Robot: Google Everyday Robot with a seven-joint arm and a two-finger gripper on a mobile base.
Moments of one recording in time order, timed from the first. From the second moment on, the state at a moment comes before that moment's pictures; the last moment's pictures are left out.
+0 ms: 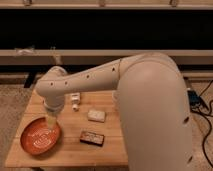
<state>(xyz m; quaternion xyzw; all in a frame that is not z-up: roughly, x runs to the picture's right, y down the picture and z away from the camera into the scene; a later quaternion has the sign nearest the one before) -0.250 0.138 0.721 0.07 -0.35 -0.93 0.13</state>
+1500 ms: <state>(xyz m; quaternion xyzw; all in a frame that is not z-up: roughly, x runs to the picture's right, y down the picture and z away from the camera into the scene) -0.218 0.201 0.737 0.03 -0.38 -0.92 0.12</state>
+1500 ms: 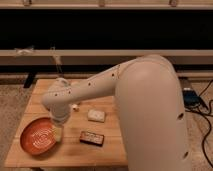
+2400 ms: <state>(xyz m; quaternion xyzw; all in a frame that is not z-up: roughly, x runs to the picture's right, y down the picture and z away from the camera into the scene) -0.187 0.243 0.769 -0.02 -0.36 -0.92 0.14</state>
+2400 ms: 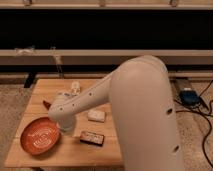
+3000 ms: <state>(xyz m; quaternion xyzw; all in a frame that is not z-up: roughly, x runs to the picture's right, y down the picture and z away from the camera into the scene) -0.157 0.241 0.791 0.00 -0.35 -0.92 0.16</state>
